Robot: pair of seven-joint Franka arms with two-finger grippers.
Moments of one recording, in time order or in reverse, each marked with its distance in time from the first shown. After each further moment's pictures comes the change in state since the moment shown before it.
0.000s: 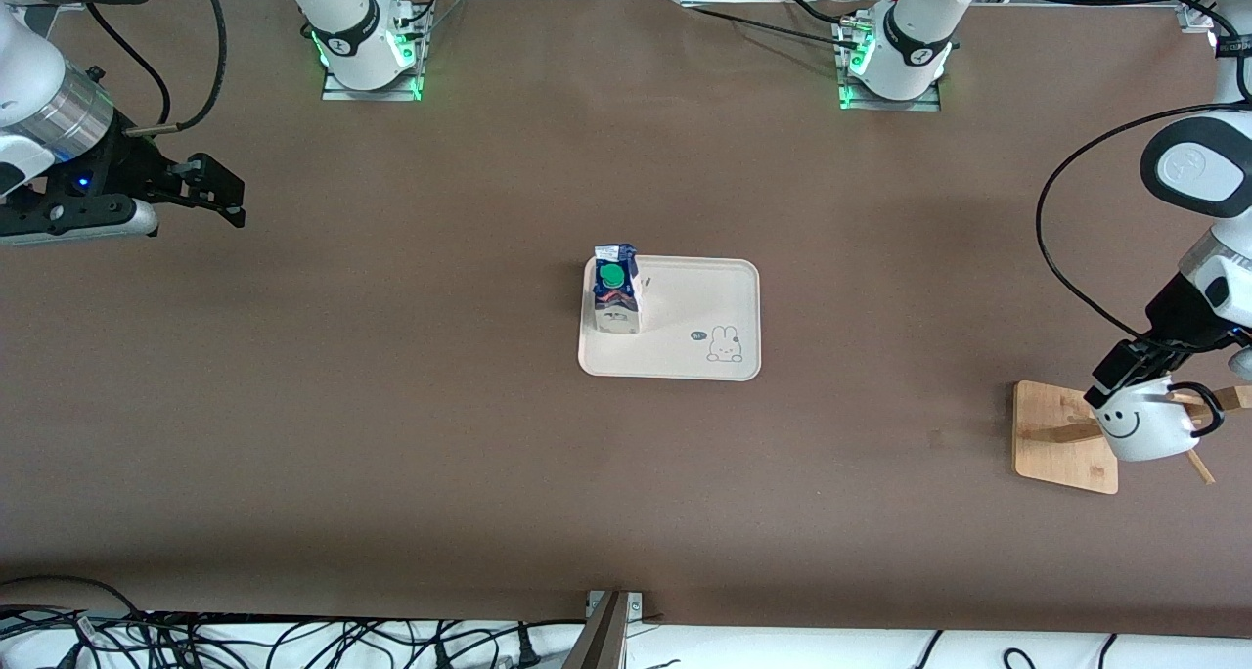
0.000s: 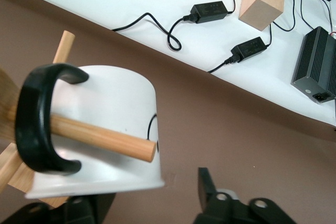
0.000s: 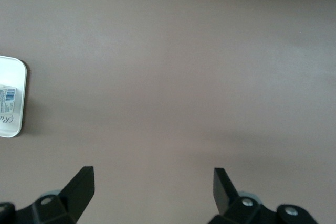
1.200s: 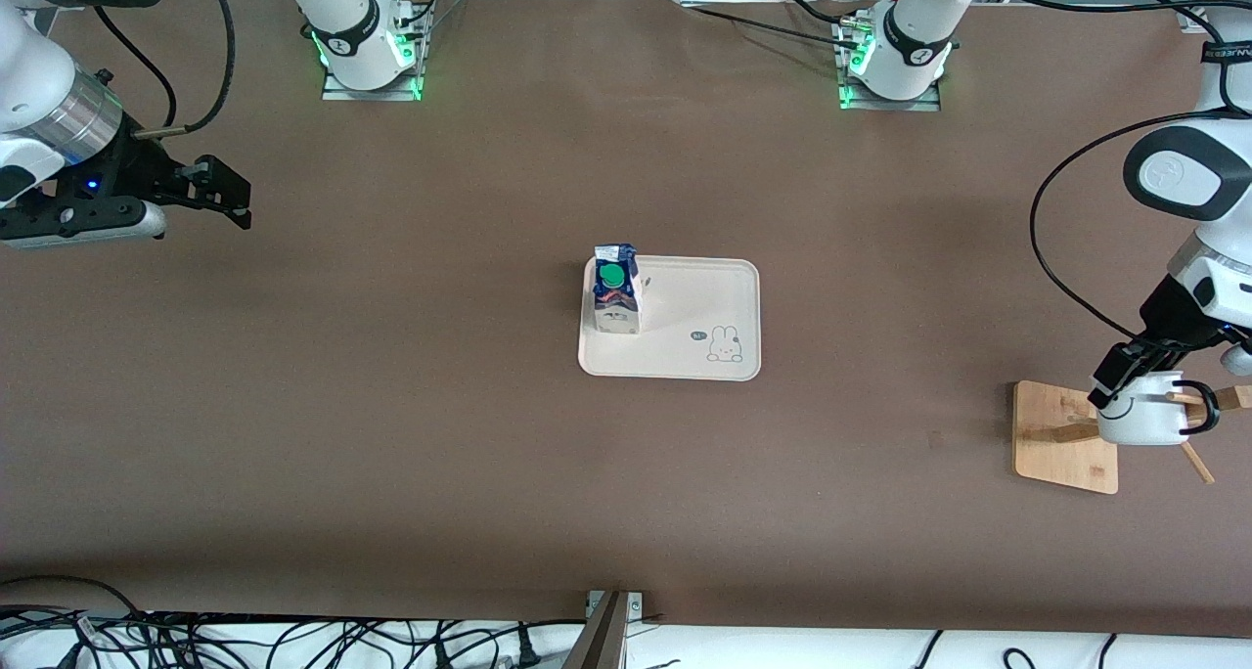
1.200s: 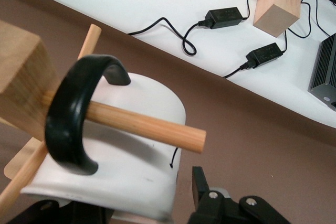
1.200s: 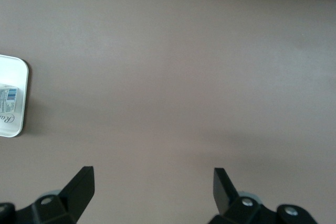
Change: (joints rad) left arm 0.009 0.004 -0.003 -0.065 0.000 0.110 0.006; right arm 0.002 0.002 0.007 0.000 0.000 0.004 0.000
